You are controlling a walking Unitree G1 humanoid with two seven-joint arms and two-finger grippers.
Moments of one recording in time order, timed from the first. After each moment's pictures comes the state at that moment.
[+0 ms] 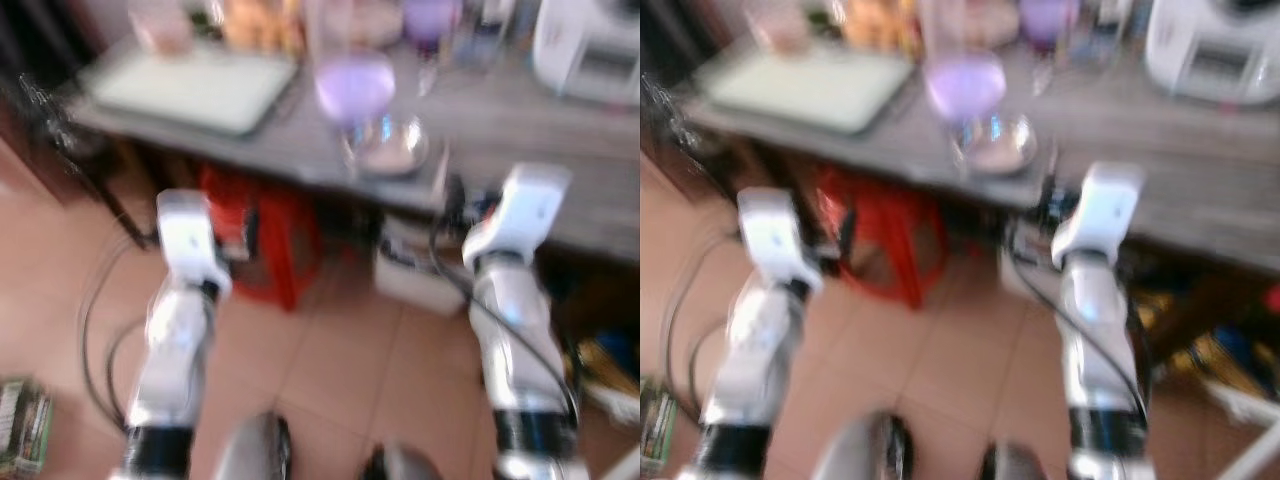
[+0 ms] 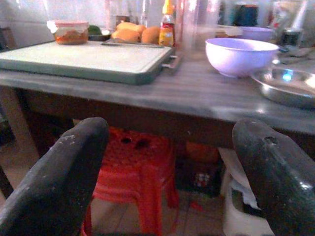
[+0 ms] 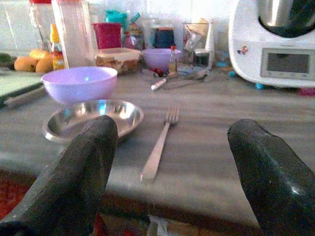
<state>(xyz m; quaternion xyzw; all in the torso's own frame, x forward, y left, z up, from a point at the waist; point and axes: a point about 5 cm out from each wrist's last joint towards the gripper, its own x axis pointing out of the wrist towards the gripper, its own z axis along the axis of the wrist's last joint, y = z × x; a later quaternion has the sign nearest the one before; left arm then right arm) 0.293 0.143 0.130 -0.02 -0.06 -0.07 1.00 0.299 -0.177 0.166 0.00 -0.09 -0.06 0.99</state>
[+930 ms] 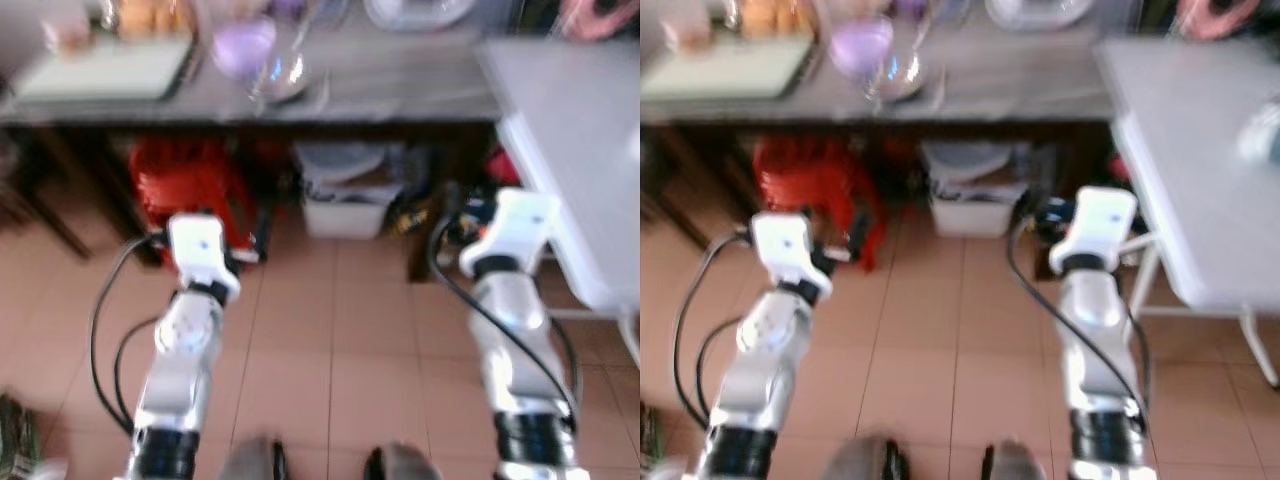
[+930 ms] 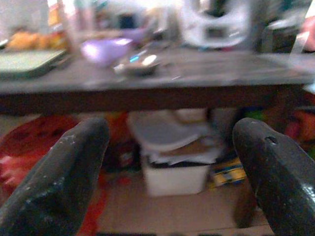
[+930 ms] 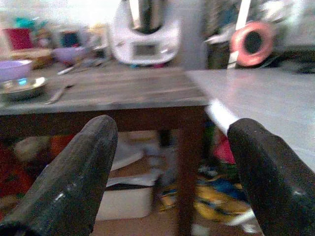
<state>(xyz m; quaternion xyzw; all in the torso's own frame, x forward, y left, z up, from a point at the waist) 0.289 0.135 0.131 -0.03 -0.07 -0.09 0.99 0.297 -0.179 0.162 -0.01 -0.09 -0.07 0.99</state>
